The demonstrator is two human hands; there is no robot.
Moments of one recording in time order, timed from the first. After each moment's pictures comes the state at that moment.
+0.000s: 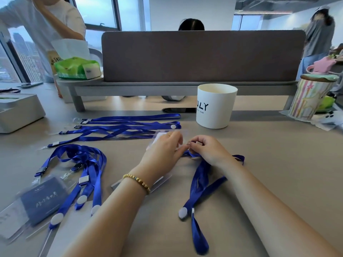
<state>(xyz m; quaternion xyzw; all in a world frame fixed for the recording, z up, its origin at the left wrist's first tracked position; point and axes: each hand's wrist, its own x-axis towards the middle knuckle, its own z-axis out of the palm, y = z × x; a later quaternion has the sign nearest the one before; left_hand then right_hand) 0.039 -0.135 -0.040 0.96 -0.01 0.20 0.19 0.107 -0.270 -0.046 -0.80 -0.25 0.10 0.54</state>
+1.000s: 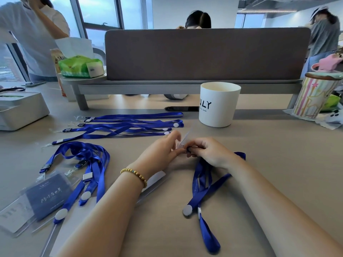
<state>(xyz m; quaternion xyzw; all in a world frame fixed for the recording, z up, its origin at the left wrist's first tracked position) 0.039 -0.116 -0.049 0.96 -0.06 0.14 0.21 0.105 -0.274 -0.048 -0.79 -0.36 0.16 0.48</state>
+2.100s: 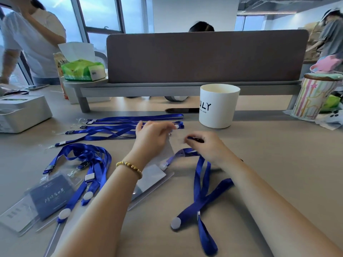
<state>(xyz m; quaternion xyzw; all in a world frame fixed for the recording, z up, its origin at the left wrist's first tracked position) 0.036 -0.108 -0.020 0.93 0.05 0.27 0.22 0.092 -0.270 -0.033 -0.82 -0.34 0.03 0.47</state>
